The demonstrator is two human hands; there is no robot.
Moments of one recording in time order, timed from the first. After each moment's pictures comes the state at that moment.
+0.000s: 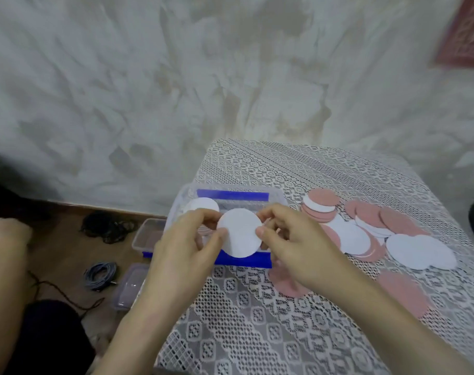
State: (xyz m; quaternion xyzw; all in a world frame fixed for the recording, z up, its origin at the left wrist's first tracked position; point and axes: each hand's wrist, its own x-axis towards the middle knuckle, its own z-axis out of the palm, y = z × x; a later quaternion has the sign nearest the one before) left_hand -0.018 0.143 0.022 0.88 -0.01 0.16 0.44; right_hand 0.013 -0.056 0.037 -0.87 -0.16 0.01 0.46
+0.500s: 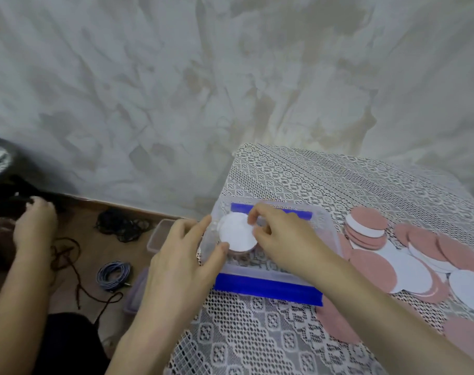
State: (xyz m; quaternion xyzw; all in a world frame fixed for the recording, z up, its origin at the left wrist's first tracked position) left_hand 0.009 0.205 0.010 0.92 0.06 0.13 0.35; right_hand 0.094 0.025 0.024 -0.94 -0.18 0.07 0.28
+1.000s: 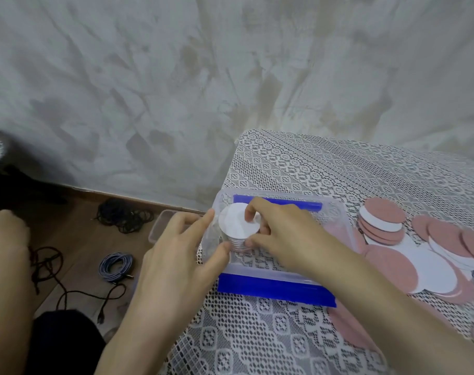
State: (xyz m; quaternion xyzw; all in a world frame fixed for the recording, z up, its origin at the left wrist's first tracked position) left_hand 0.013 0.212 0.011 0.94 0.03 0.13 0.32; right_hand 0.106 0.031 0.015 -0.94 -0.24 0.06 0.21
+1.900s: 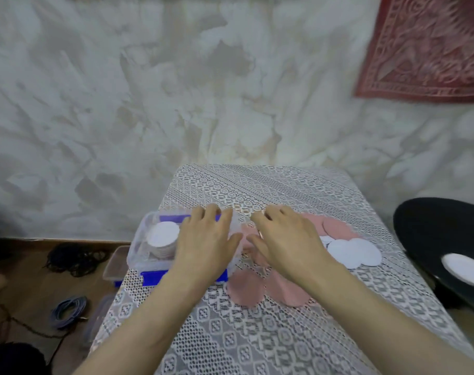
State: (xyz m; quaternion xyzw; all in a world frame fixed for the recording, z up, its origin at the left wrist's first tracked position) left_hand 0.041 0.058 0.040 0.97 -0.15 0.19 0.03; right_hand 0.015 -0.112 0.070 -0.97 -0.16 -0.16 0.01
